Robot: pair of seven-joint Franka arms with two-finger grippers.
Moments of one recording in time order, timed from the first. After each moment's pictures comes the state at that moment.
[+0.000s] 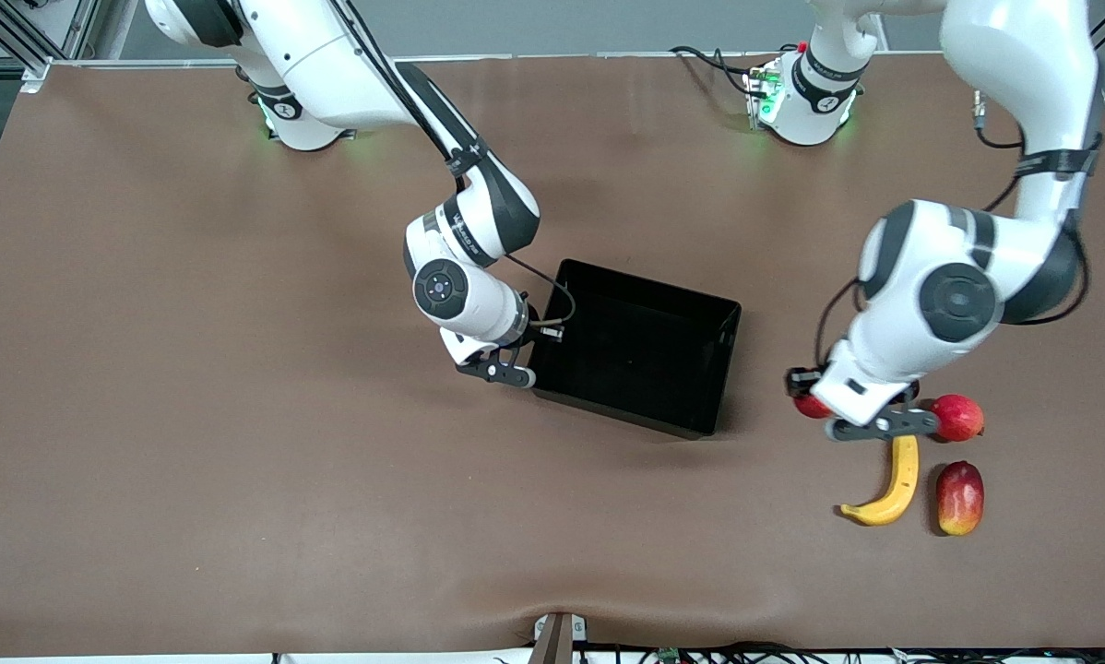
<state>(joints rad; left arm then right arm) -0.12 0.42 -0.20 -1.63 0.13 2.00 -0.47 0.71 0.72 -0.05 -1.51 0.49 2.26 0.64</state>
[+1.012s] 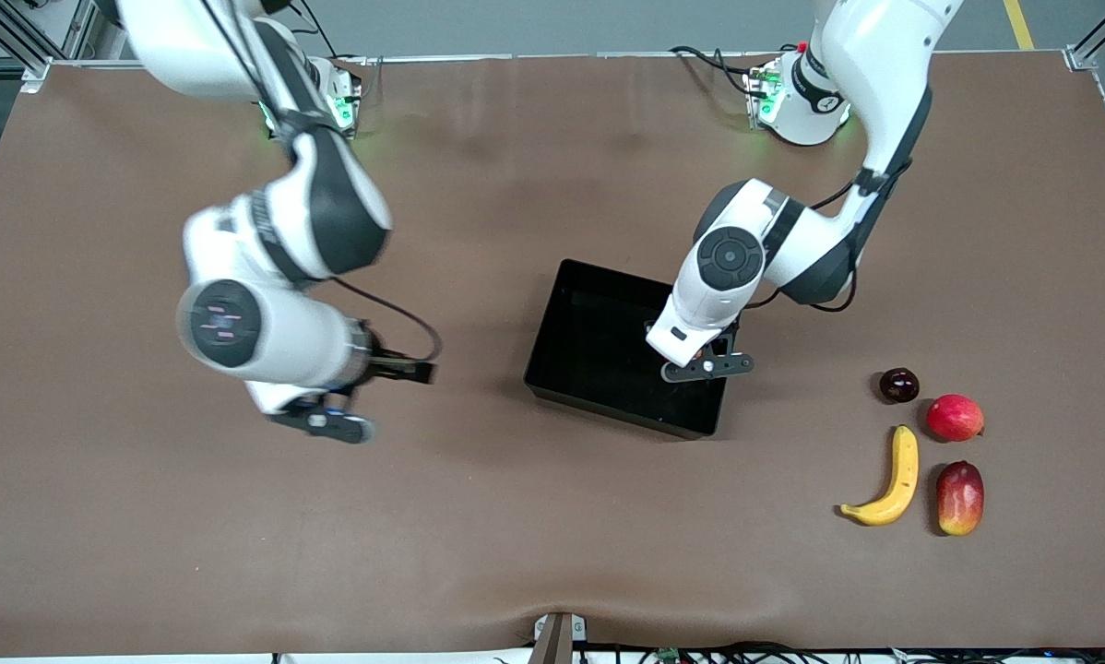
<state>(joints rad) -0.30 0.49 -0.27 -1.82 0.14 2.22 -0.72 0.49 0.61 -0.21 -1.12 0.24 1.56 0.56</state>
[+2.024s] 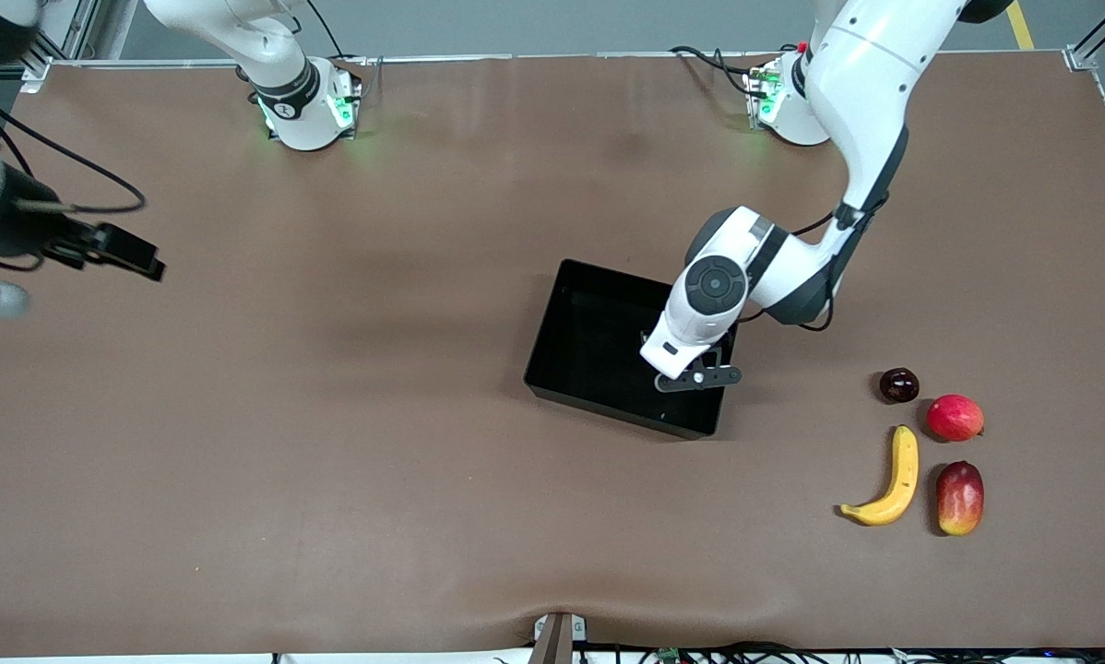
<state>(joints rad) -0.29 0.54 -0.26 -1.77 0.17 2.21 -0.73 0.25 0.12 -0.22 -1.36 0.08 1.39 0.23</state>
